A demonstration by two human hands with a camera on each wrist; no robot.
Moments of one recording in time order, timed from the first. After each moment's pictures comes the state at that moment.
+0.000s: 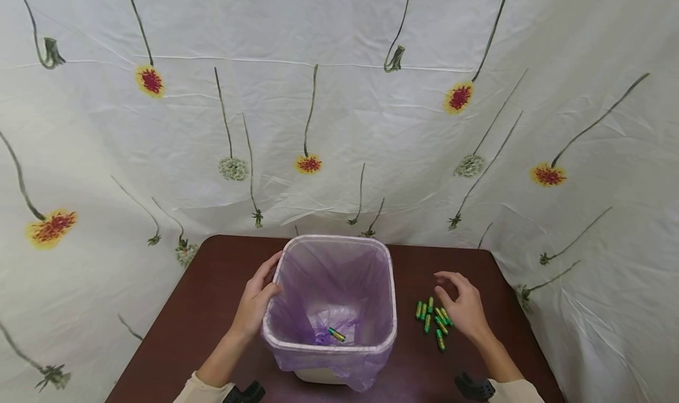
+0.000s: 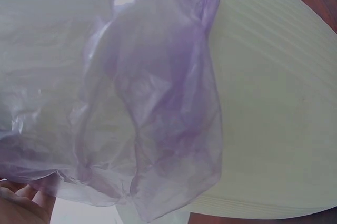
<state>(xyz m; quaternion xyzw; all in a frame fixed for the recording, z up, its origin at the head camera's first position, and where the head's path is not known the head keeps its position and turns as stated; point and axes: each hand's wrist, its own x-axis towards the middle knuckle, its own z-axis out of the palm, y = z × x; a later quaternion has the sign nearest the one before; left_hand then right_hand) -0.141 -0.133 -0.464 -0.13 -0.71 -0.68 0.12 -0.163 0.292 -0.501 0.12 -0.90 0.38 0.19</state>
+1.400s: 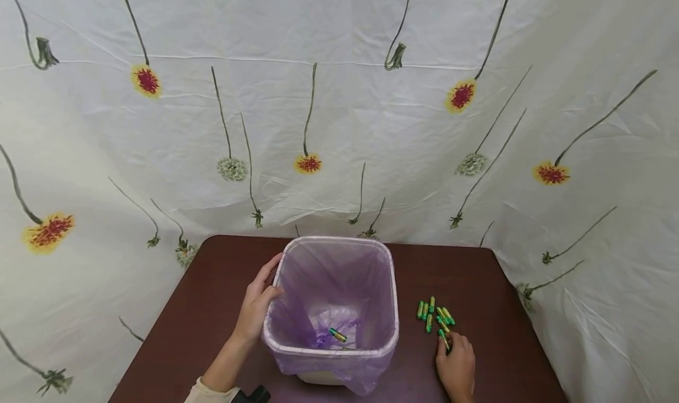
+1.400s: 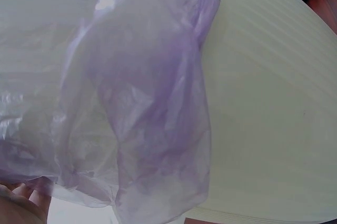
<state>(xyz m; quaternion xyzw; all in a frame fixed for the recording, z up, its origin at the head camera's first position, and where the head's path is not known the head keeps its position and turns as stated) -0.140 -0.132 -0.469 -0.13 -0.69 -0.70 0.12 -0.118 0.283 -0.666 -0.13 -0.93 0.29 0.21</state>
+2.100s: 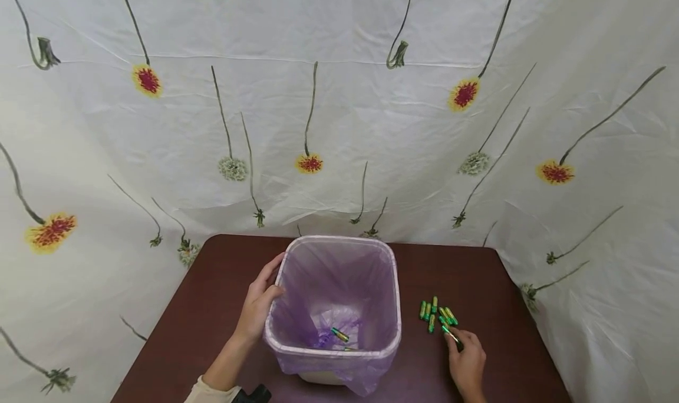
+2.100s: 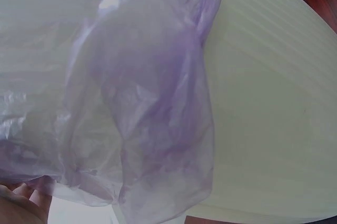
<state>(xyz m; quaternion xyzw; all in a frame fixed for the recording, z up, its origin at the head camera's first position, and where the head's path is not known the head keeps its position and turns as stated) -0.143 -0.132 -0.467 -0.13 -0.70 -0.70 0.12 -0.119 0.292 -0.643 -0.08 -0.90 0.34 0.27</state>
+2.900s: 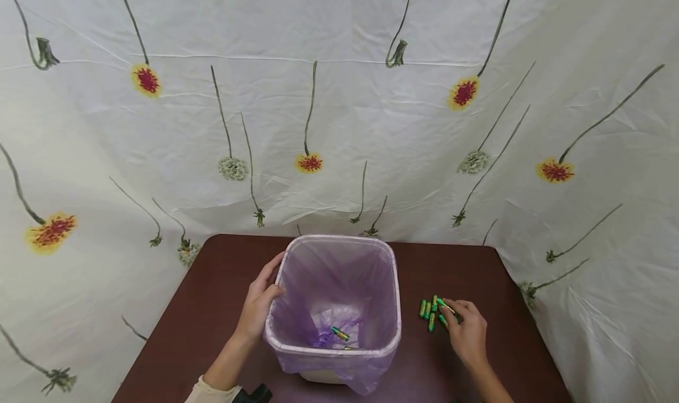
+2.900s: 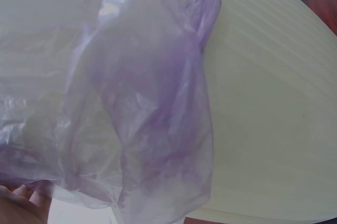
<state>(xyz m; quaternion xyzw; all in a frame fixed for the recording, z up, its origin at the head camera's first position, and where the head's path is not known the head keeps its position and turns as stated) -0.142 -0.132 -0.468 -0.12 -0.70 -0.69 0.12 -0.147 0.288 -0.575 0.05 -0.88 0.34 0.33</state>
